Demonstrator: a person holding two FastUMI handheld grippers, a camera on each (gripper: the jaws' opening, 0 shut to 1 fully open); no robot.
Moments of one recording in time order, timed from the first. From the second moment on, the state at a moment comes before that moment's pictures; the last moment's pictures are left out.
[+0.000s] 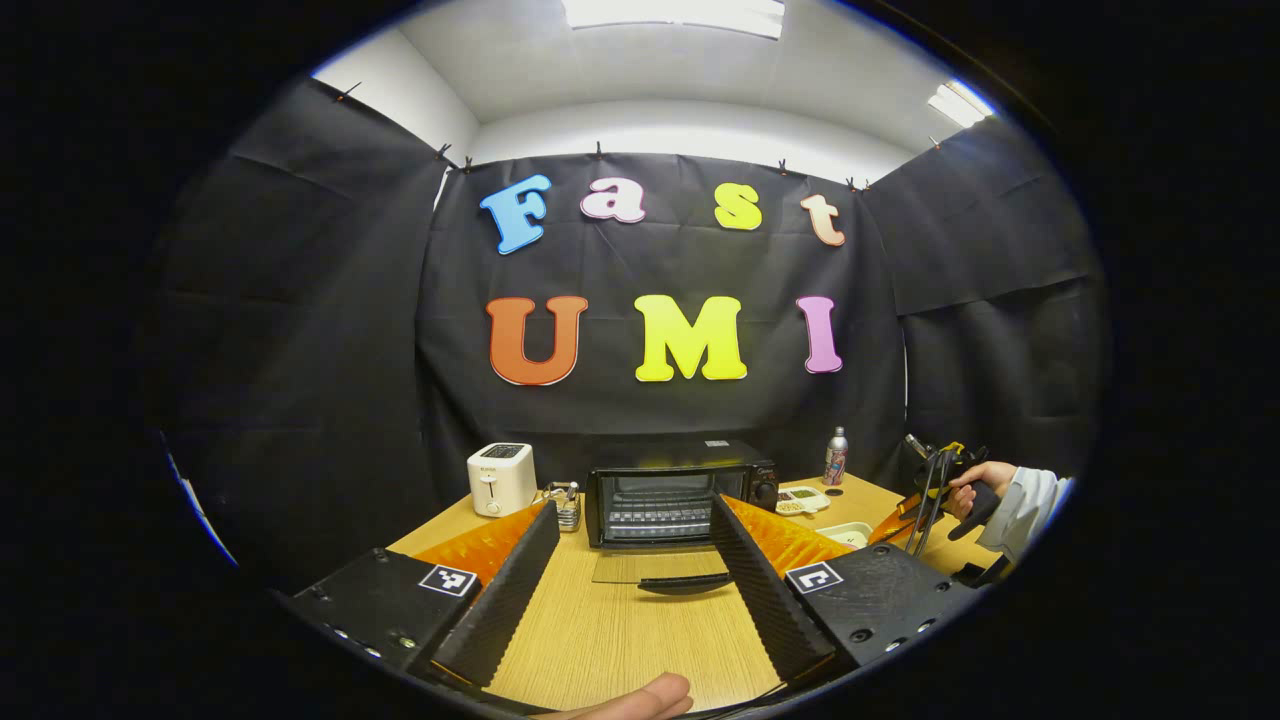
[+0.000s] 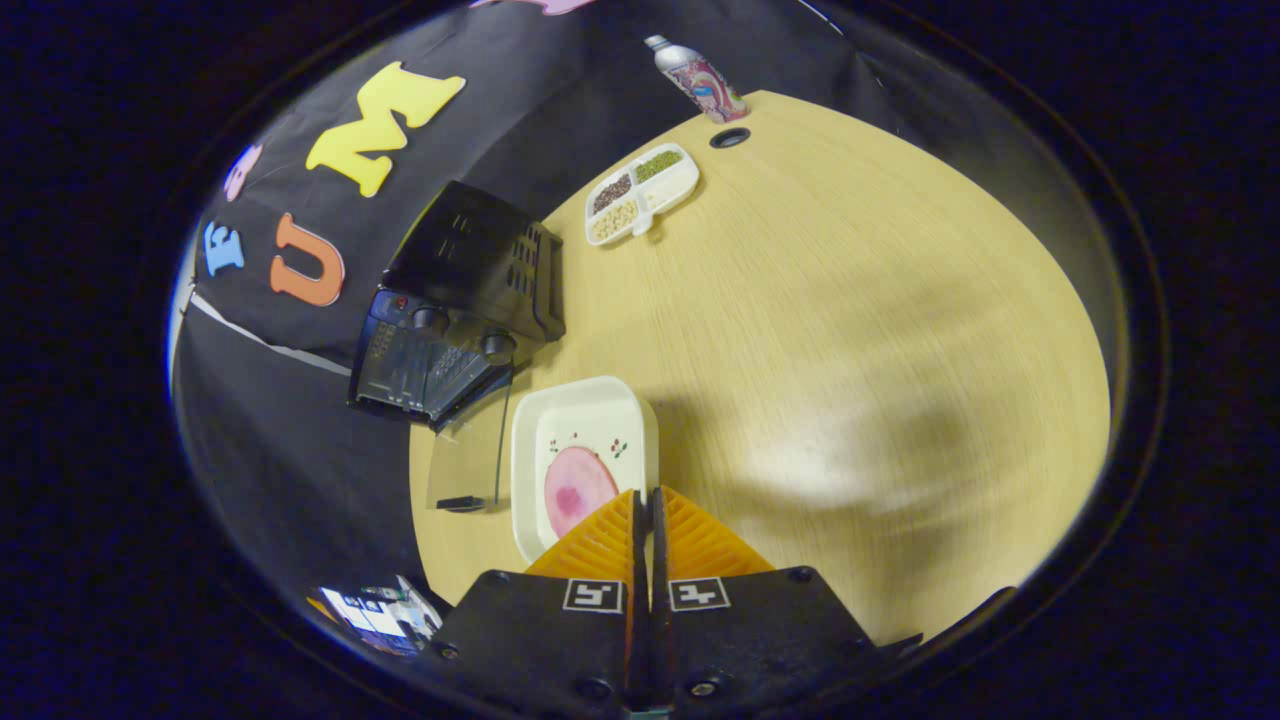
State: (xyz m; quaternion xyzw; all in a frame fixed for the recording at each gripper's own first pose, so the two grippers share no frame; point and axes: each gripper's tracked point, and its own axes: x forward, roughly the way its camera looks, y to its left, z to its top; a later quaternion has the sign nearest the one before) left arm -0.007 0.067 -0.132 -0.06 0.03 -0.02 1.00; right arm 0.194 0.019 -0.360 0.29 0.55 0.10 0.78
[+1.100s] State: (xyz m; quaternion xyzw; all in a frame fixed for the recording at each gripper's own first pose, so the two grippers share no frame) left arm -0.023 0.133 -0.155 -0.07 0.02 0.03 1.00; right arm 0.167 0.266 -0.278 0.23 0.50 0.27 0.79
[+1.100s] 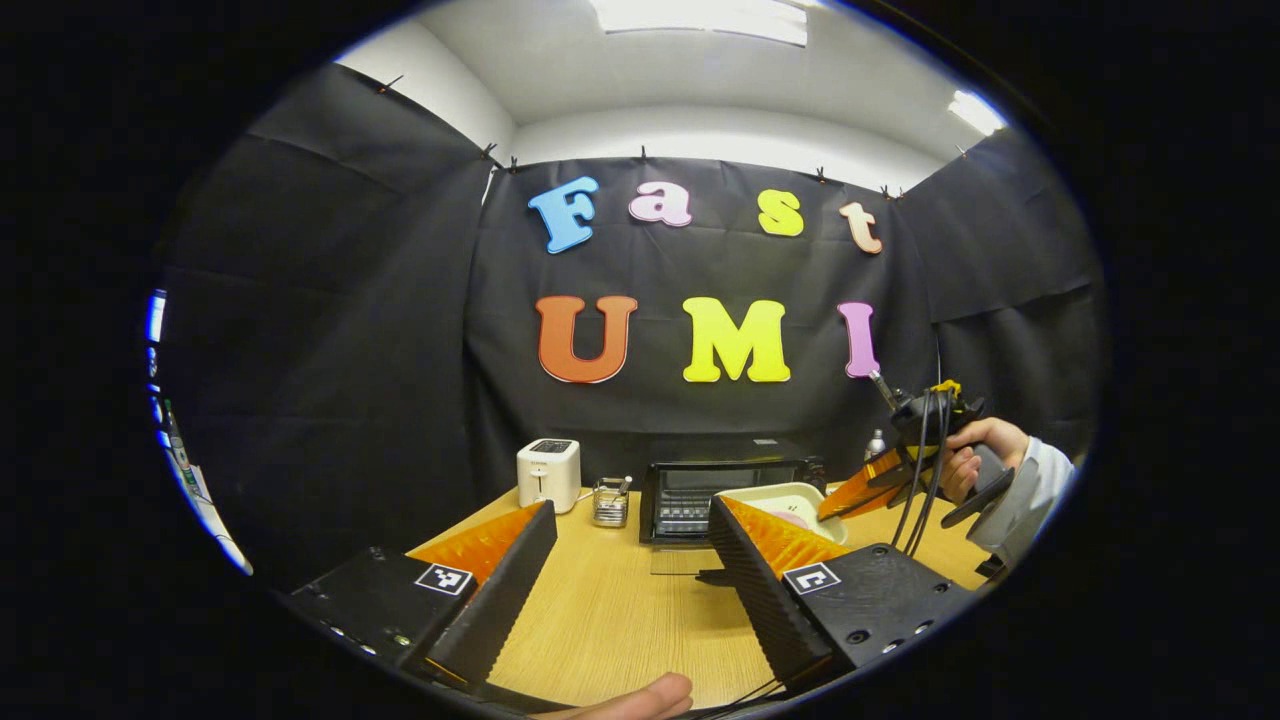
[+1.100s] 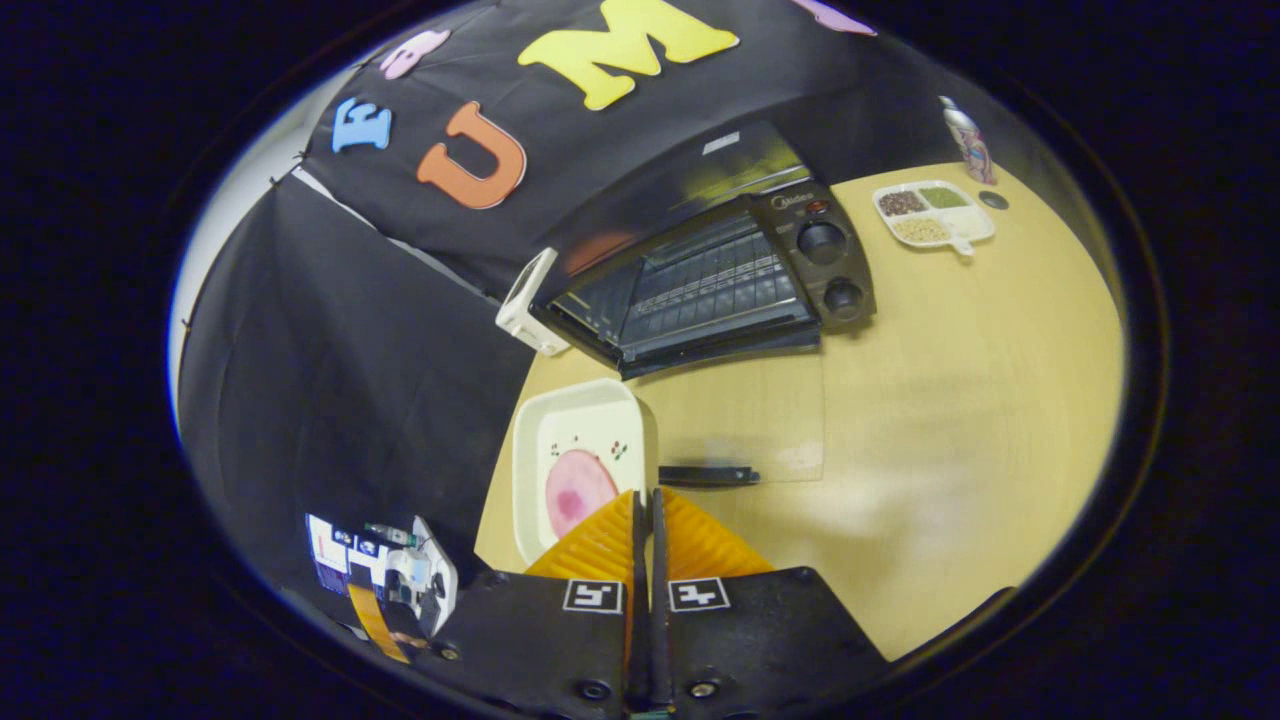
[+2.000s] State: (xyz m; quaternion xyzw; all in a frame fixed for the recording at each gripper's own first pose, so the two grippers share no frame) left arm -0.011 0.200 -0.169 -0.05 0.03 0.09 0.99; right arm 0.281 0.319 -0.347 0.31 0.44 0.15 0.83
